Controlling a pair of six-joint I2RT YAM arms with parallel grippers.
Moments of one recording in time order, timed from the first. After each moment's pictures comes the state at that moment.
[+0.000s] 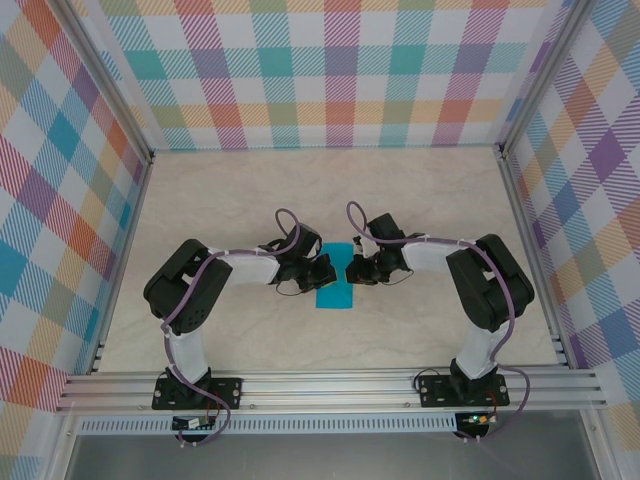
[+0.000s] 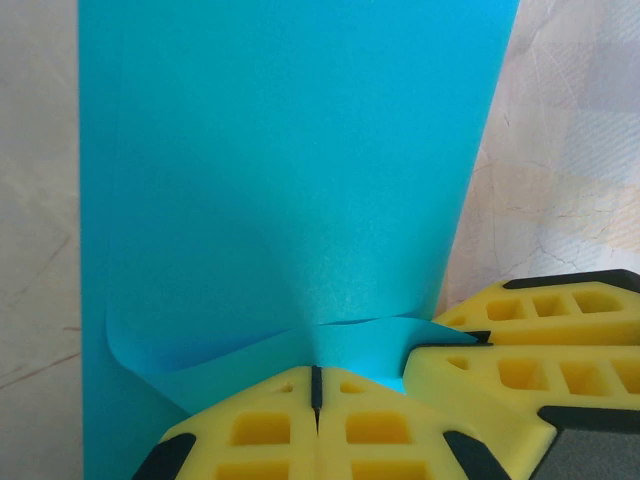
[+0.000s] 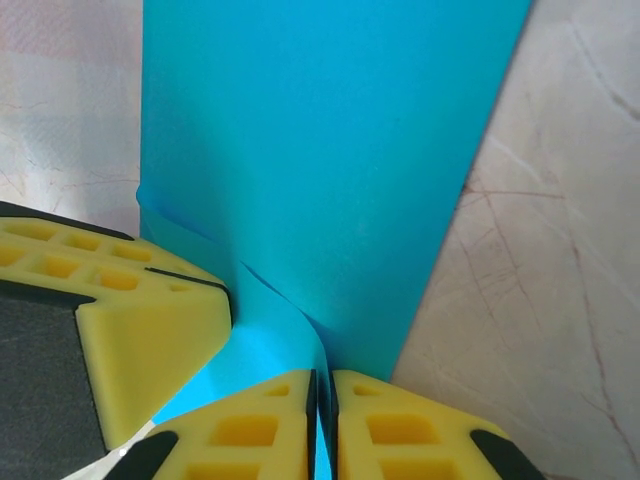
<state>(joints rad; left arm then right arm) -0.68 1.86 0.95 -0.05 0.39 -0.97 0.51 1.79 0.92 -0.29 -0.53 0.44</state>
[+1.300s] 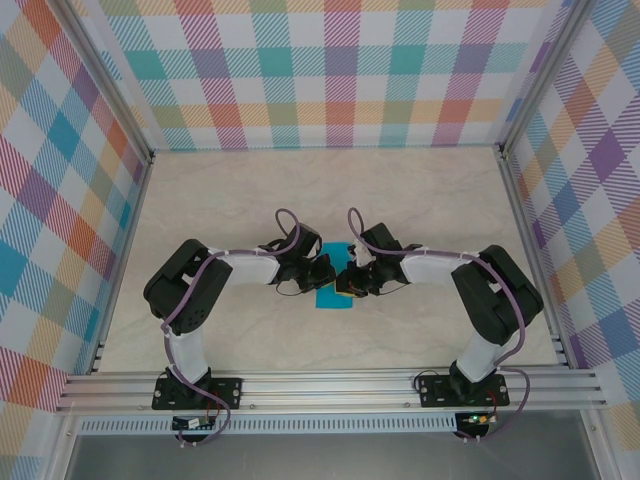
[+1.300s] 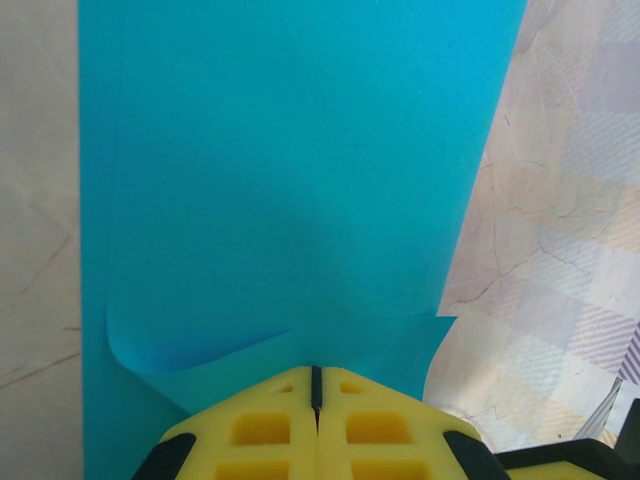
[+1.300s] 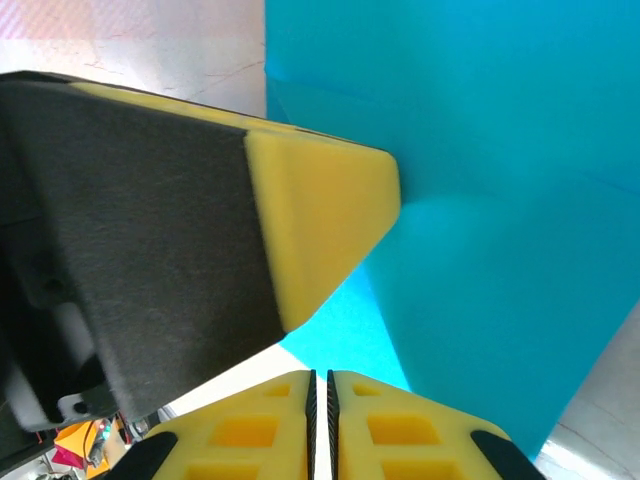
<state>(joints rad) -0.68 1.86 0.95 -0.05 0.39 -0.97 0.61 1.71 0.84 -0.21 -0.64 0.70</state>
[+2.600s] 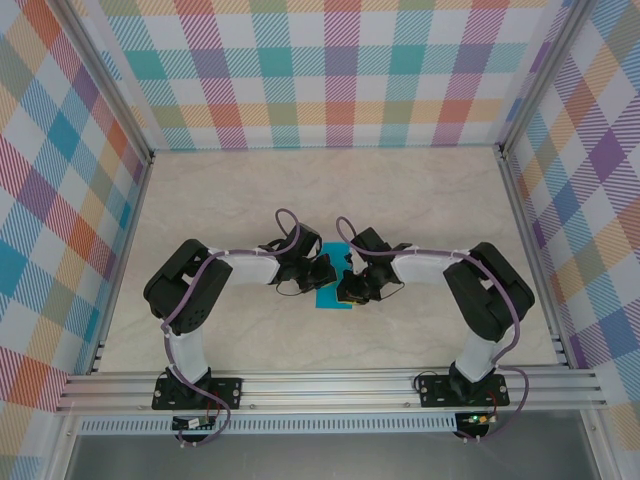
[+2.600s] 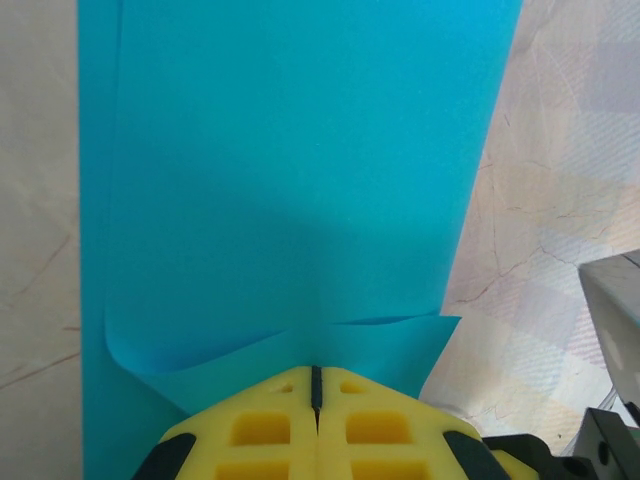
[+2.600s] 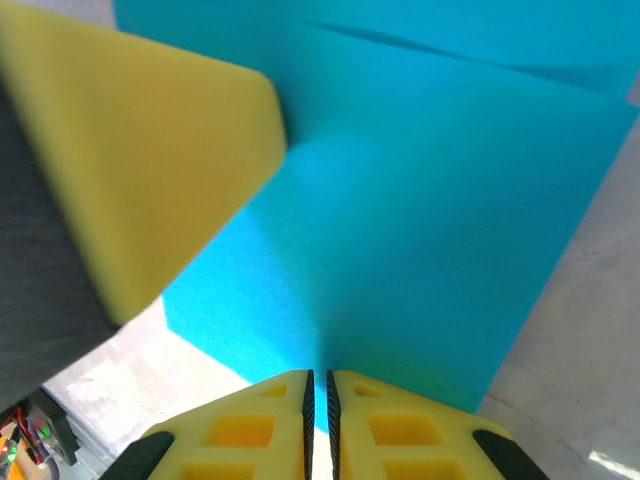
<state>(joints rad) -0.68 1.86 0.95 -0.05 0.39 -0.97 0.66 1.75 0.88 -0.37 -0.51 0.66</state>
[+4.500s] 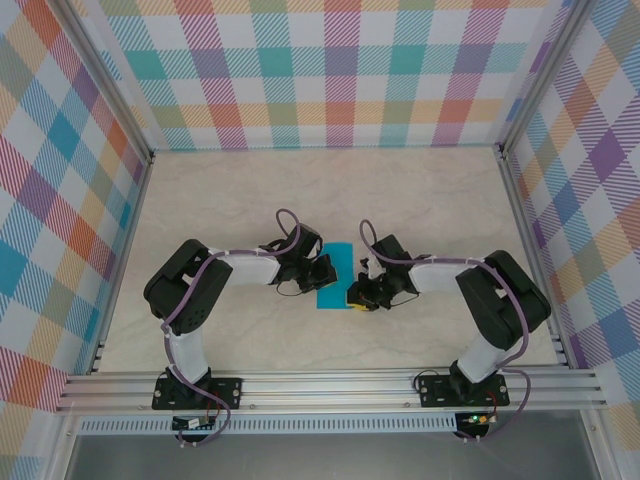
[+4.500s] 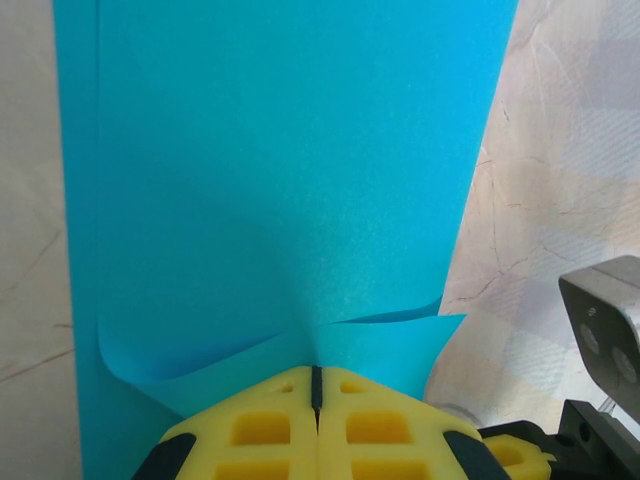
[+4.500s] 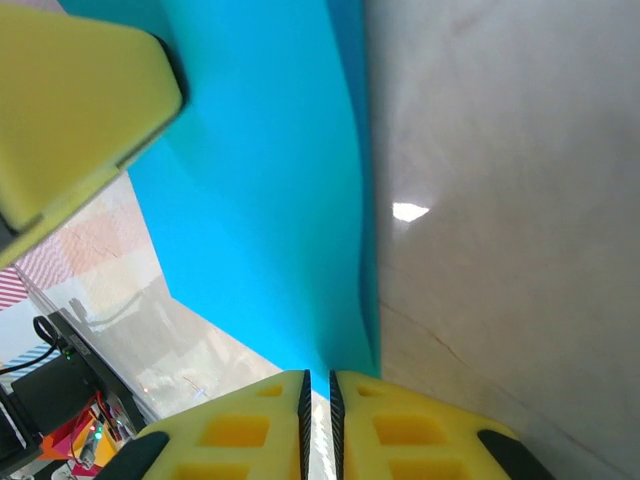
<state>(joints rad) -0.68 1.86 0.95 -0.05 0.39 -0.97 0.57 1.65 0.69 -0.21 -0.64 0.76</state>
